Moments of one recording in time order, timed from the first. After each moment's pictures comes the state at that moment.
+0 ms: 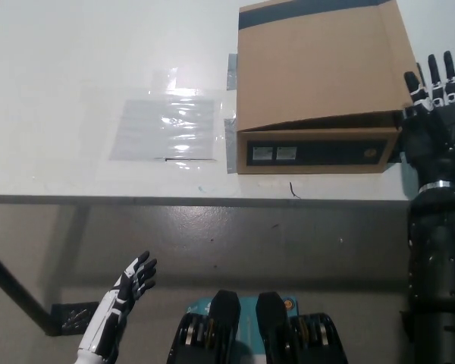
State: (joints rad) left_arm 0.04 0.15 -0.04 0.12 -0.05 -0.26 -0.16; right_arm -0.65 0.03 -0.40 0.43 0.72 -0.04 0.07
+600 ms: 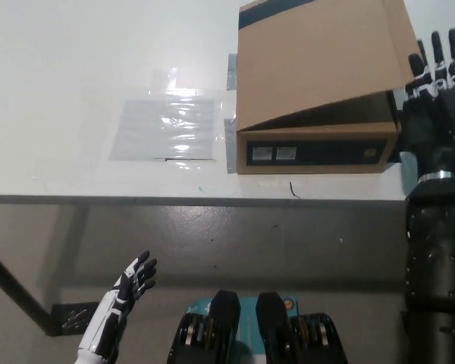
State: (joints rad) left_arm 0.04 0.15 -0.04 0.12 -0.05 -0.26 -0.16; right_arm -0.66 0.05 -0.37 0.26 0.75 -0.02 0.07
